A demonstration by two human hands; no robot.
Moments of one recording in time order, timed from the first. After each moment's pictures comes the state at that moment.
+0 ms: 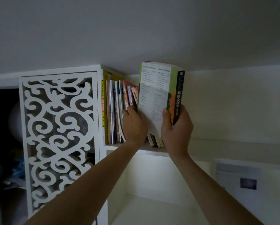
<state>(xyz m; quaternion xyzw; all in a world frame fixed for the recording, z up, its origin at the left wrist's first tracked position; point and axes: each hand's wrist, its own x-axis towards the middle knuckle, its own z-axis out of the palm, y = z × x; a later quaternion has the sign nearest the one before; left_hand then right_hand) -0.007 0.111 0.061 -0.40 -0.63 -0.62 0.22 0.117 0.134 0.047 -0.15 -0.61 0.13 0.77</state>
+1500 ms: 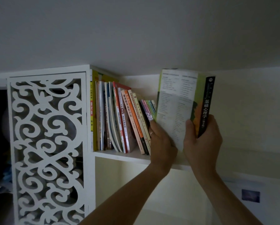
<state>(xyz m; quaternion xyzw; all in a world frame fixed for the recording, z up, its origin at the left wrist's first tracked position) 0.066 0.195 0.000 -0.53 -0.55 -0.62 0.18 0.183 0.180 0.036 -0.20 -0.60 0.08 0.77</state>
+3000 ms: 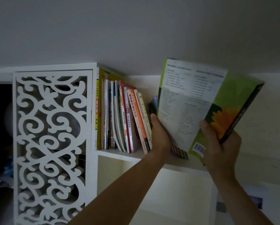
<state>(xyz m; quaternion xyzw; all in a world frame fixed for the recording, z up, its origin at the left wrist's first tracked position) 0.068 0.173 0.053 -0.33 -0.36 -0.83 -0.28 0.203 0.182 0.038 -0.04 -0.59 0.25 0.77</state>
